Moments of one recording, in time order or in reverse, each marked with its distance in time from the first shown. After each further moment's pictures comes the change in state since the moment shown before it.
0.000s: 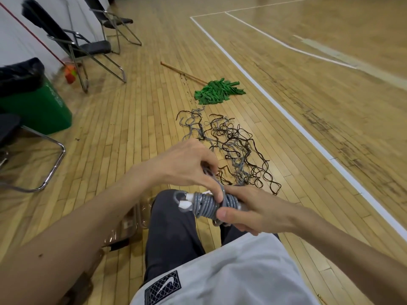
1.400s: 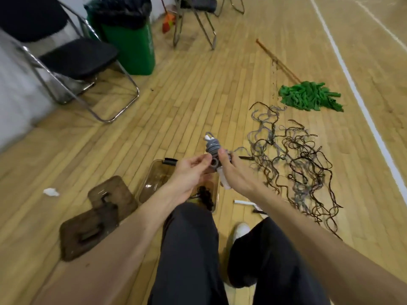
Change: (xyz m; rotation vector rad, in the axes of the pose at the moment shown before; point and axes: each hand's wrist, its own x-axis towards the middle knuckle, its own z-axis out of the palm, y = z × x) left_hand -0.094 -0.193 0.102 -1.513 0.919 -0.906; right_hand 0.296 -0.007 0.077 0.068 0.110 0.245
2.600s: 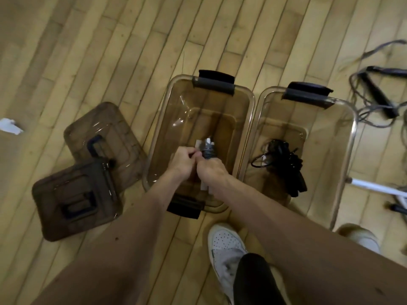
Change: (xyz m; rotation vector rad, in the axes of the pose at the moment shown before) left_hand 0.309 -0.333 -0.277 0.634 0.205 -0.529; right_hand 0.311 0.236 0.410 0.212 -0.319 0.882
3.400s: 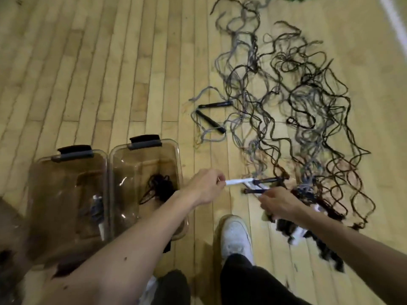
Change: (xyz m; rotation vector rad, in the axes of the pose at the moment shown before) left_hand -0.132 0.227 0.256 0.673 -0.405 0.575; right_hand -0.102 0.195 -0.426 -0.232 0.256 -0.061
